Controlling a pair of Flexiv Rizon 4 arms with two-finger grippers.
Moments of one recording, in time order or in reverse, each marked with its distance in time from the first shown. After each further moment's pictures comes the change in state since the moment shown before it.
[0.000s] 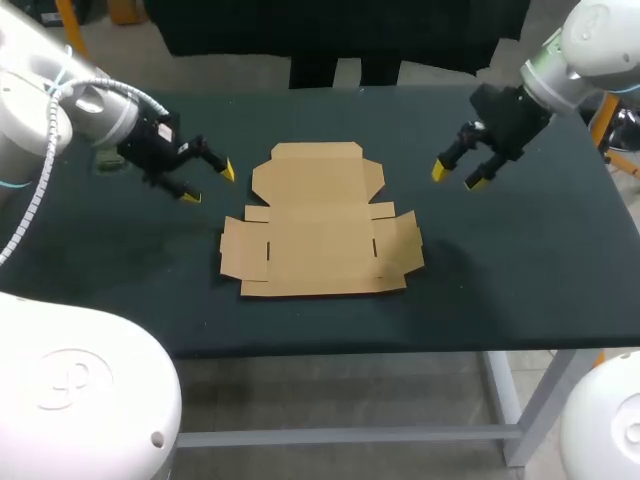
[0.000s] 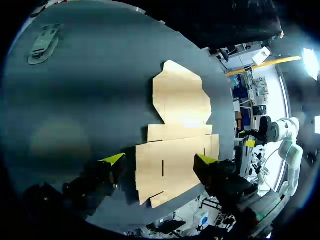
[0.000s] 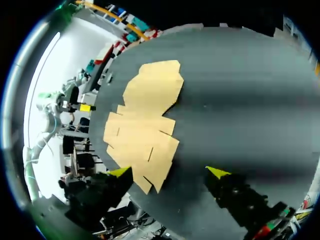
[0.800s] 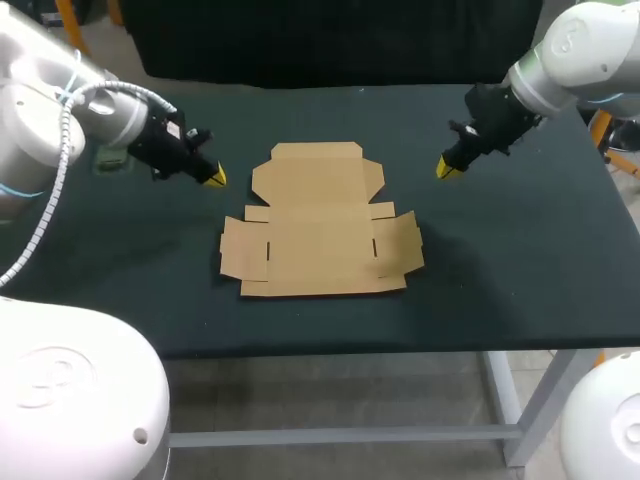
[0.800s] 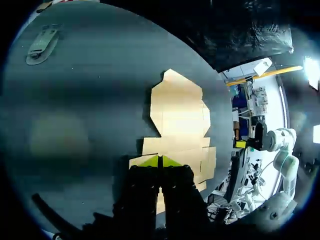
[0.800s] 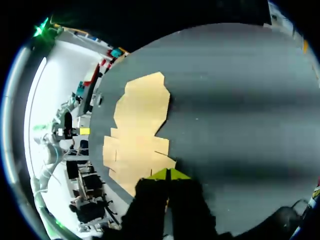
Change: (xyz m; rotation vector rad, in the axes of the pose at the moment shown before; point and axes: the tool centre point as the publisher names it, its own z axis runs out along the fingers) left arm 0.006 -0.020 0.012 0.076 0.032 -0.076; right arm -0.008 0.032 0.018 -0.062 0.008 0.201
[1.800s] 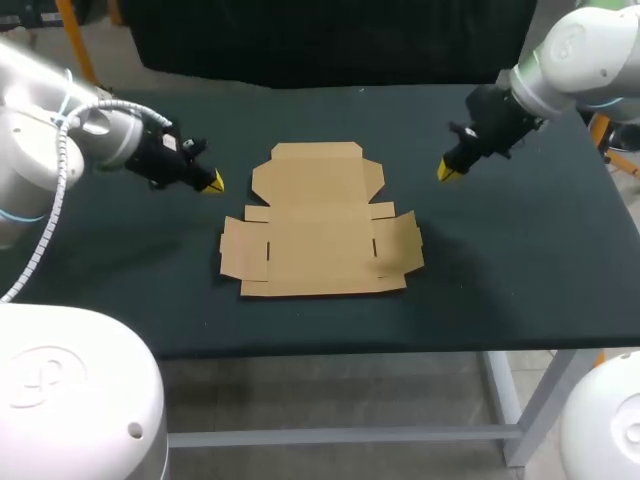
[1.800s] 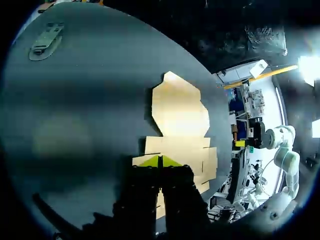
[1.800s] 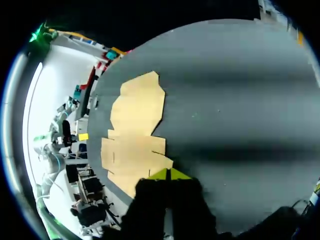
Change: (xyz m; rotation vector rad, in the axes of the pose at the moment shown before) left arm -0.009 0.011 0.005 0.045 0.001 0.068; right arm -0.003 -0.003 0.004 -0.002 -0.019 0.027
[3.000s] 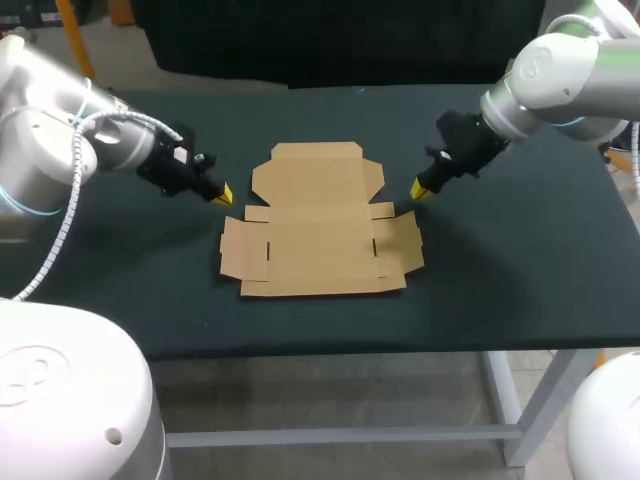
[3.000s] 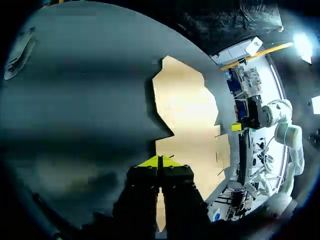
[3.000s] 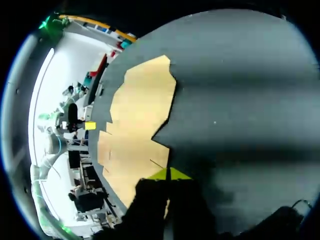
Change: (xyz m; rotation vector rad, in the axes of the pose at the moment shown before) left arm -0.024 -0.002 0.040 -0.097 0.032 0.143; right arm -0.001 0.011 0.069 0.046 0.096 -0.121
